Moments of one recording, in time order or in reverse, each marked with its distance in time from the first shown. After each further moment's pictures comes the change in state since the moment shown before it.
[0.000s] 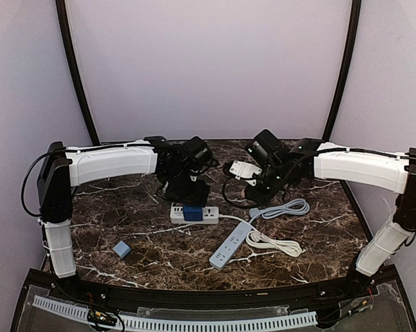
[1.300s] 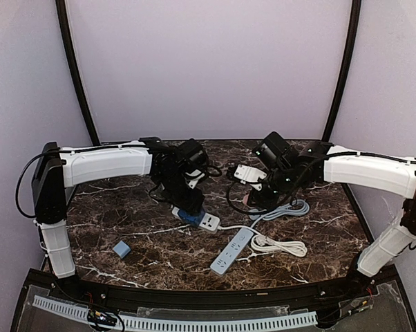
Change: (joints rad) left arm 0.002 -0.036 -0.056 -0.034 0.107 0.314; right arm 0.002 -0.080 -0.072 -0.003 -0.109 -0.002
